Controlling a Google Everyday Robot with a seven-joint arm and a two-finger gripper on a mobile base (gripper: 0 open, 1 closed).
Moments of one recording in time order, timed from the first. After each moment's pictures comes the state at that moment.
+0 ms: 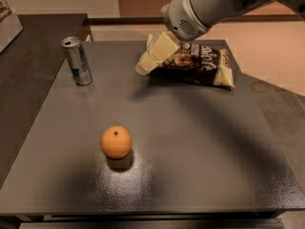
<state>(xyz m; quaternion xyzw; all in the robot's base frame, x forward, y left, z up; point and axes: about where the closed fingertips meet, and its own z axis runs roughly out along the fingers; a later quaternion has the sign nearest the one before) 0.582 -0.009 0.980 -0.57 0.71 0.13 0.39</state>
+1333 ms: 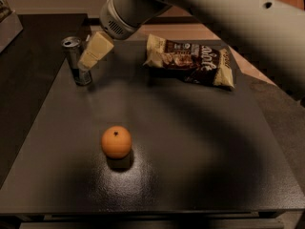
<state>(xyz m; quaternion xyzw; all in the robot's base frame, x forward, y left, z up) 0.634 0.127 0.956 -0.57 0.71 0.14 0.39</state>
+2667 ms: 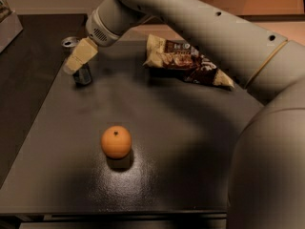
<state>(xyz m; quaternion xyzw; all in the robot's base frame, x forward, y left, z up) 0.657 0.188 0.917 -0.58 0.70 0.22 0.36</state>
